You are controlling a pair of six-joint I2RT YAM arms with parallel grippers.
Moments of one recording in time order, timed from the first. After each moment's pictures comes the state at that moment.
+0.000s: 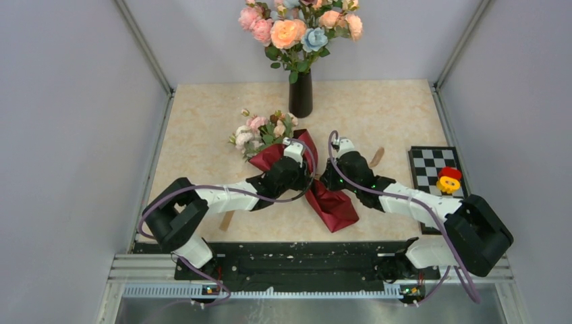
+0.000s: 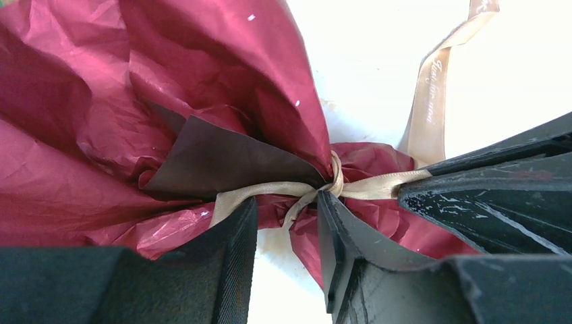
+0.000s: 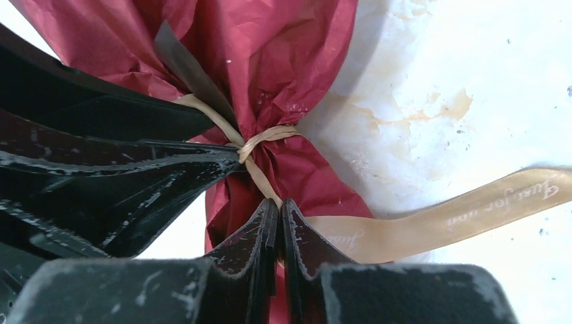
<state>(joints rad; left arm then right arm) -0.87 1.57 0.76 0.28 -0.23 -0.44 0.71 1.30 0.62 0.10 0.05 0.46</state>
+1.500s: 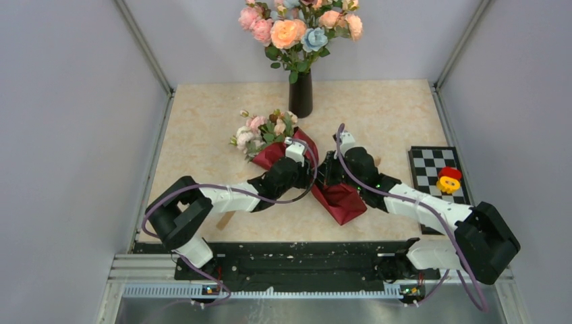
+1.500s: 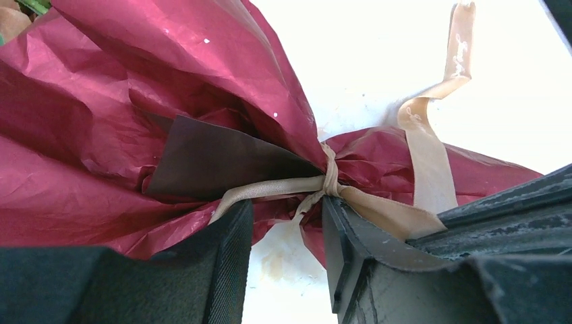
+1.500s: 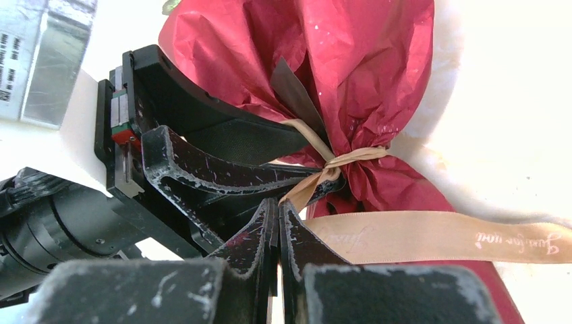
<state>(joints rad) -0.87 1.60 0.74 0.42 -0.23 -0.38 0.71 1.24 0.64 0.17 -0.07 0.54</state>
